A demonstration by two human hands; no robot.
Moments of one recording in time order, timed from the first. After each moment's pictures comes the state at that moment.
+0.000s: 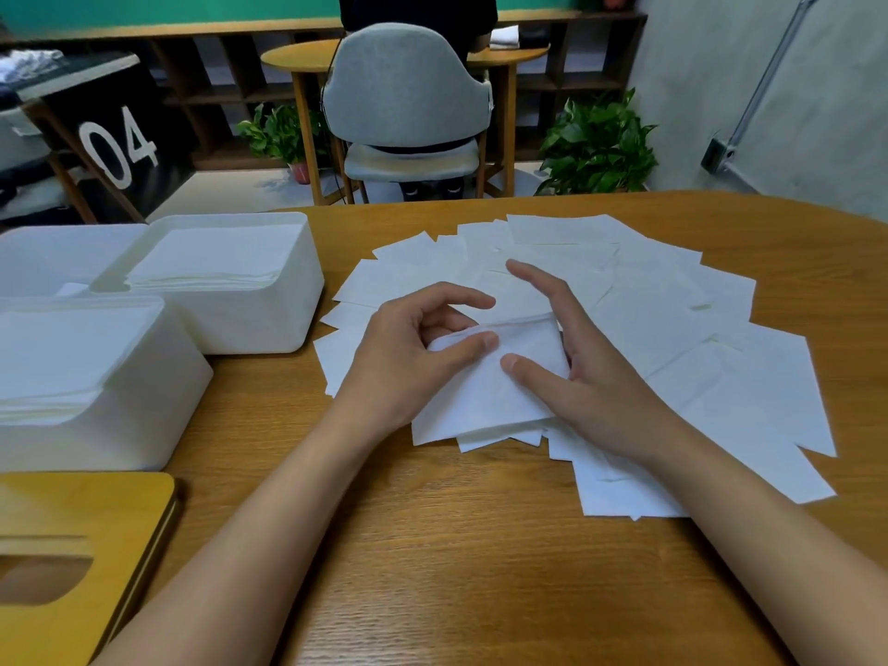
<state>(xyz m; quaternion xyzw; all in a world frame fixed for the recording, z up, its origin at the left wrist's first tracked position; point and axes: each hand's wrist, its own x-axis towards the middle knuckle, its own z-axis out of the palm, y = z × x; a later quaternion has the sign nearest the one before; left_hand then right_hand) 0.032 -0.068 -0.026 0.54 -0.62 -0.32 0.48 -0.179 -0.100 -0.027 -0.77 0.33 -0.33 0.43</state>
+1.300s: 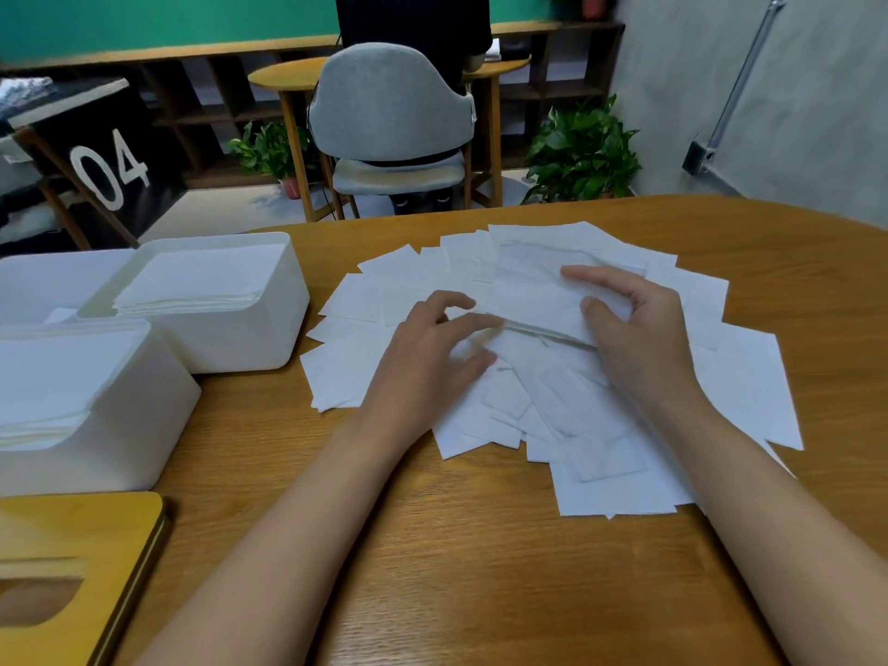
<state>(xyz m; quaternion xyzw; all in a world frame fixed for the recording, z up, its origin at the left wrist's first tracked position) 0.012 -0.104 -0.059 0.57 -0.74 -0.07 0.35 -0.212 -0.143 -0.028 -0.63 0.49 -0.51 0.33</state>
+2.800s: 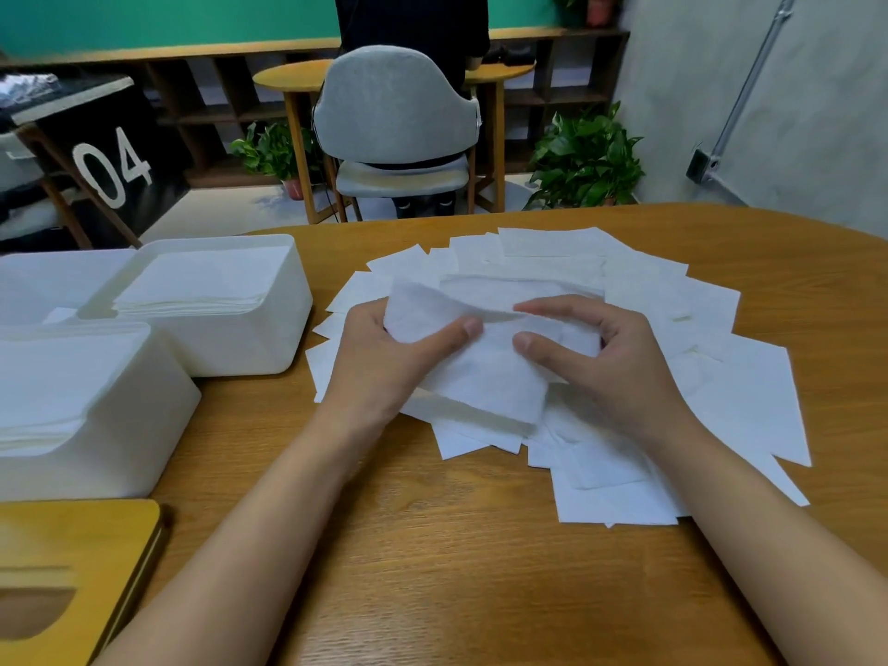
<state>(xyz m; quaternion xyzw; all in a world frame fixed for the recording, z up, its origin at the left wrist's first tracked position) 0.020 -0.064 -0.004 0.57 -0.49 -0.36 0.55 -0.195 -0.120 -0.021 -0.68 0.38 -0.46 0.42</state>
